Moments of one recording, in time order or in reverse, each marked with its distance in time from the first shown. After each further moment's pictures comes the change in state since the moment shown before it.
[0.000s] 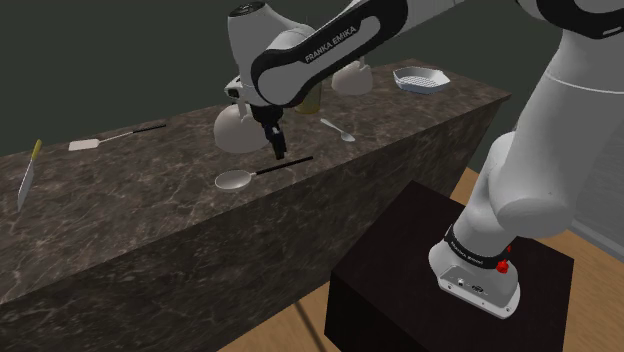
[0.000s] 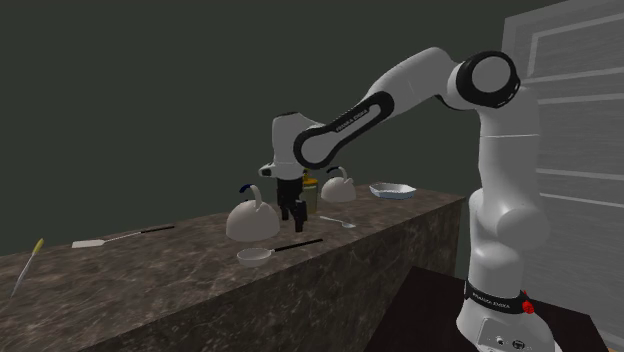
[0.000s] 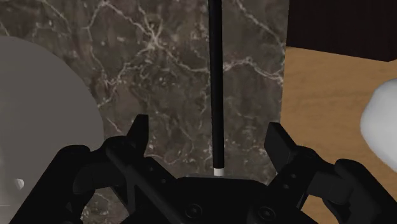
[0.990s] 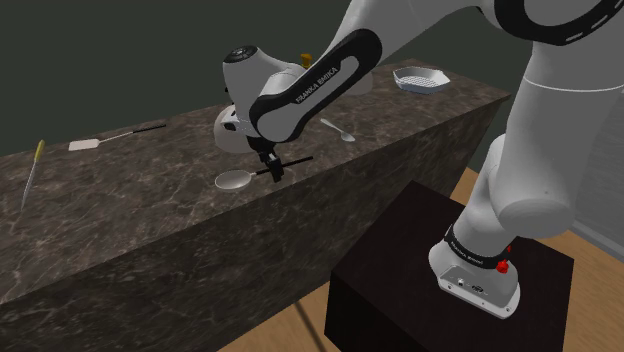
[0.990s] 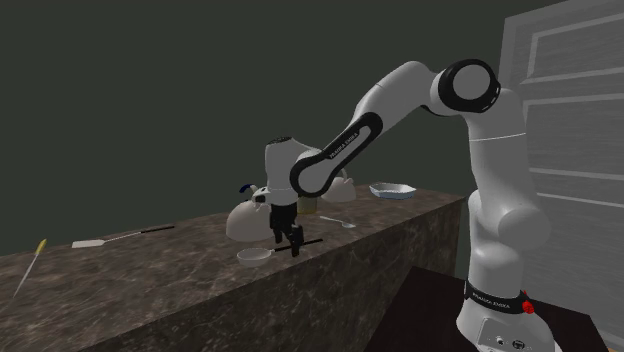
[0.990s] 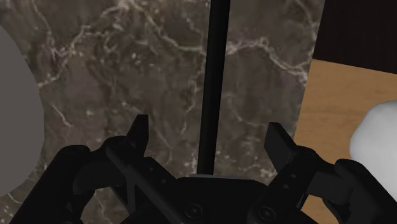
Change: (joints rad) arm 0.021 0.124 0.018 -0.024 -0.043 0.128 -0.035
